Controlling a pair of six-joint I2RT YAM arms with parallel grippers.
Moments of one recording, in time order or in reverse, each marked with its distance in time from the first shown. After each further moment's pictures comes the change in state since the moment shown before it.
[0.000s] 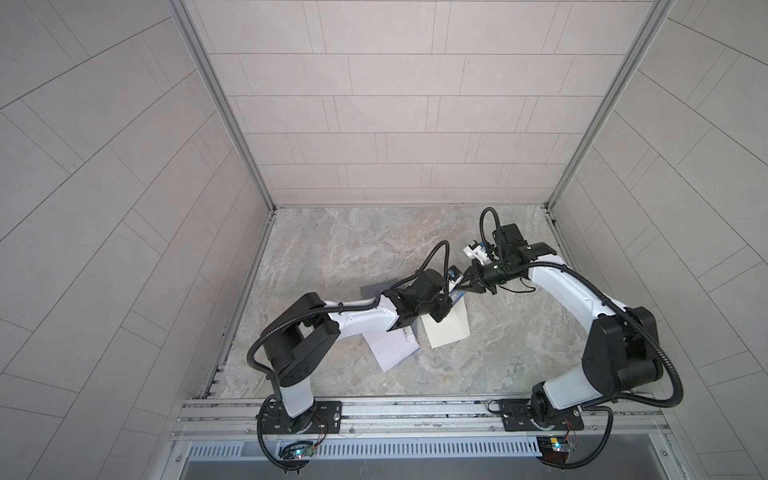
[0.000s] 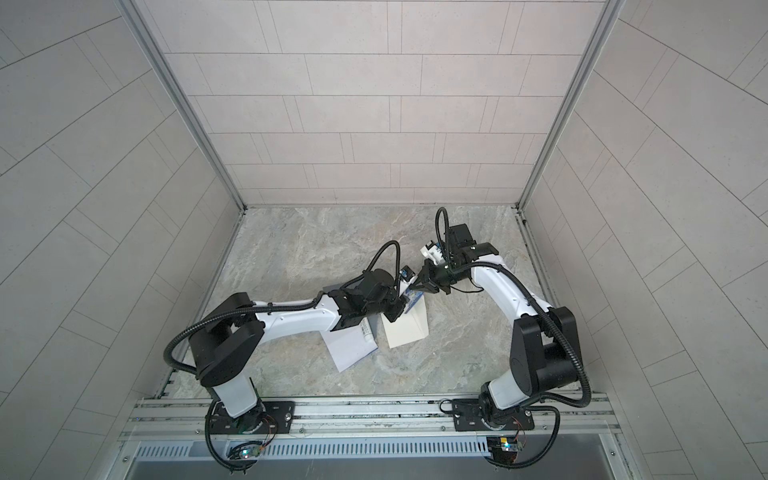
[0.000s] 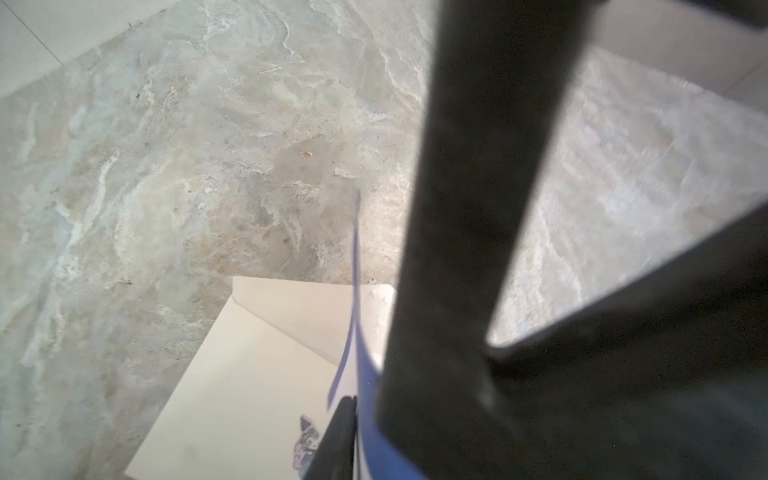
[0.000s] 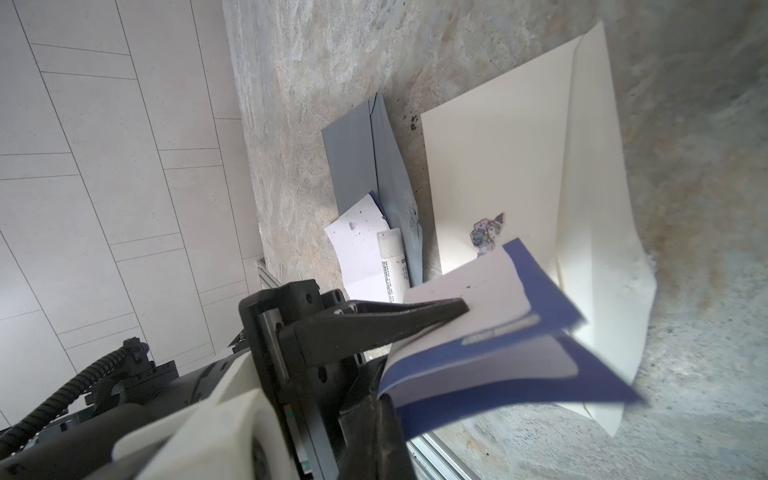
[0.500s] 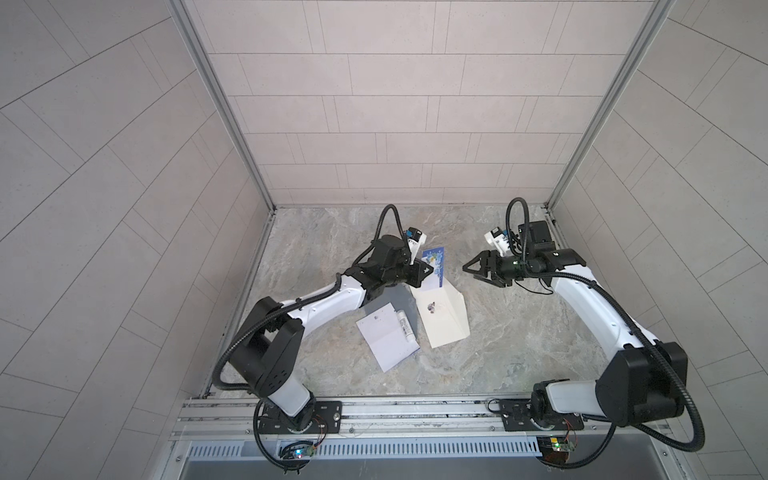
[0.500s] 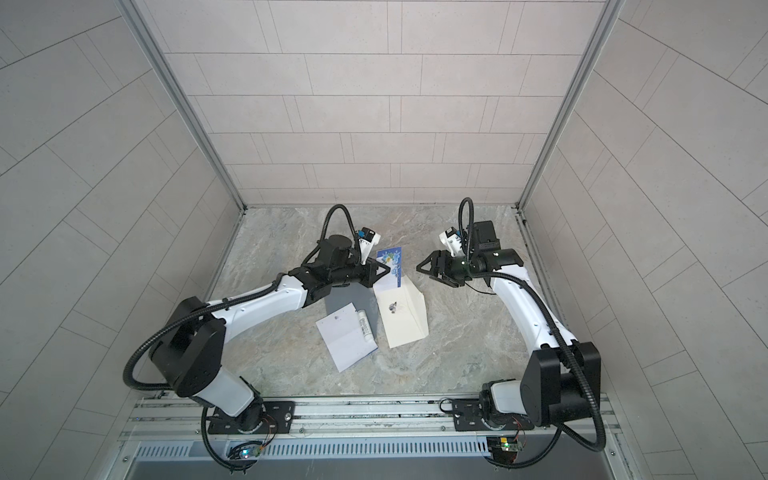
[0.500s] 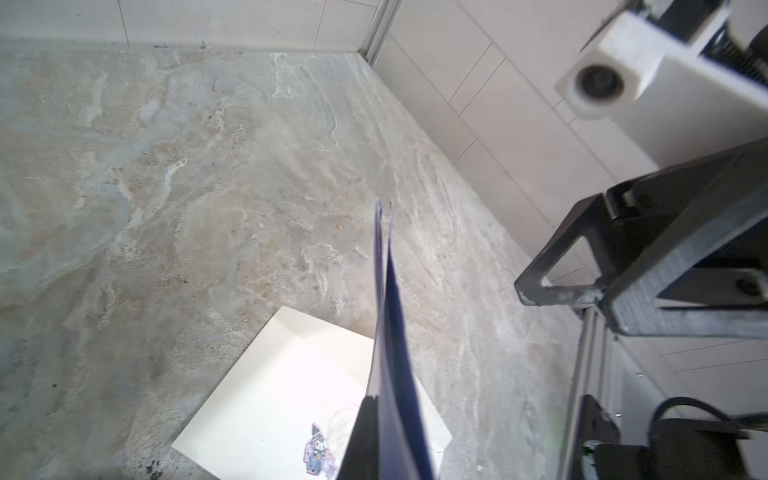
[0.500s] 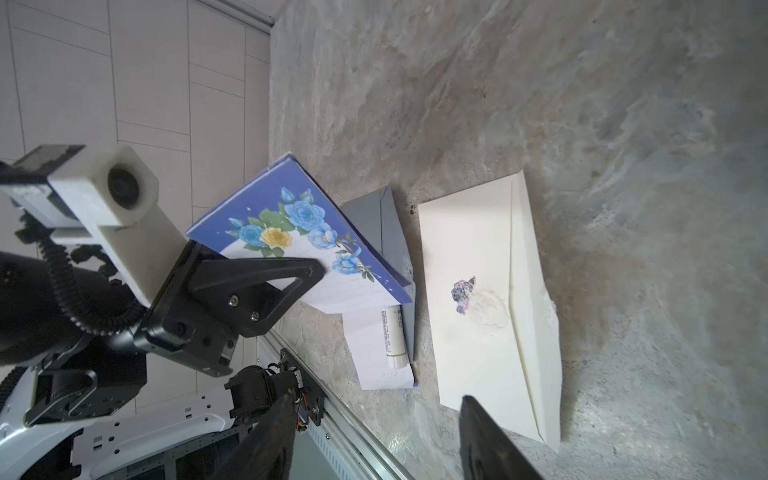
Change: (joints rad) left arm 0.301 -0.180 0.000 -0.017 0.427 -0.313; right arm -0.101 -0.190 -0.055 0.122 0.032 0.007
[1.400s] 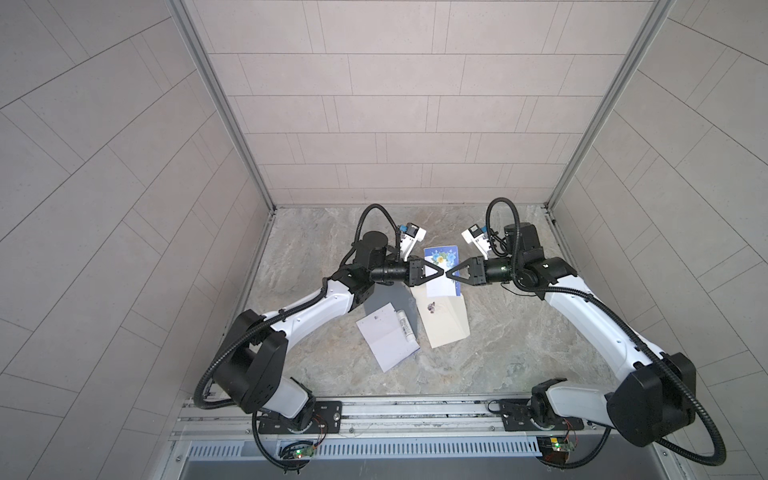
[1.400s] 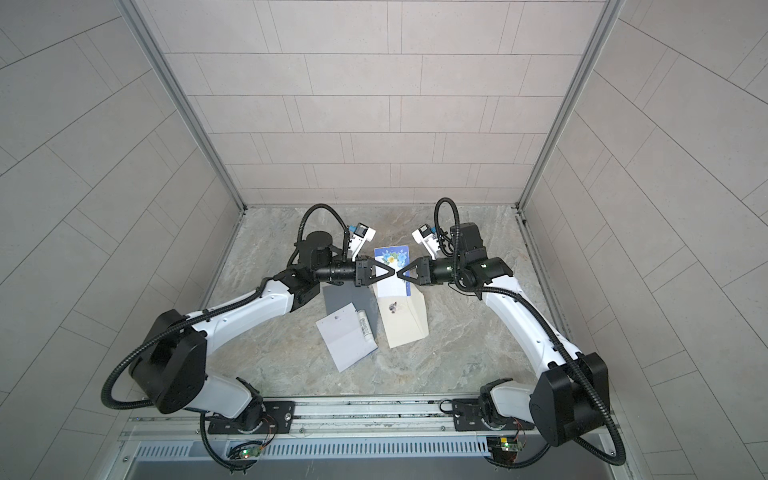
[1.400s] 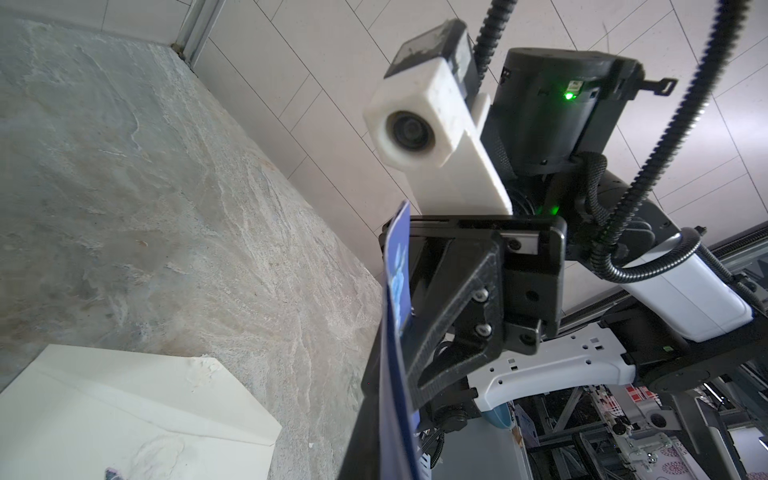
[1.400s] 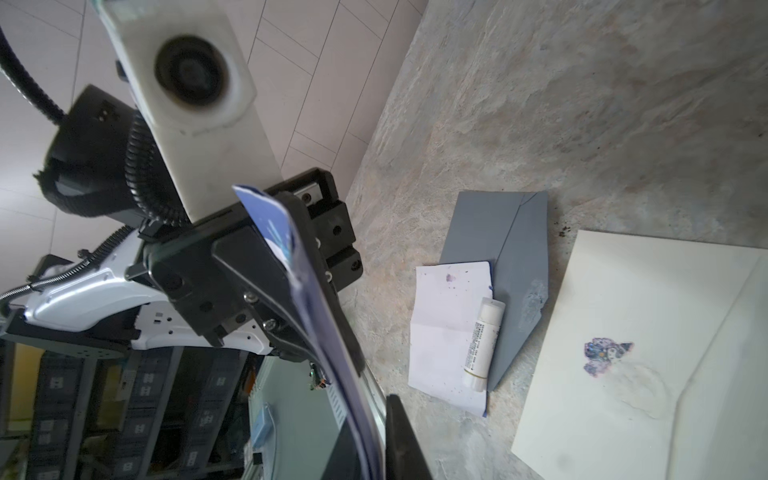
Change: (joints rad) left arm 0.026 -0.087 -0.068 0.229 0.393 -0.249; right arm 0.168 -0.059 -0.037 0.194 -0.151 -0.051
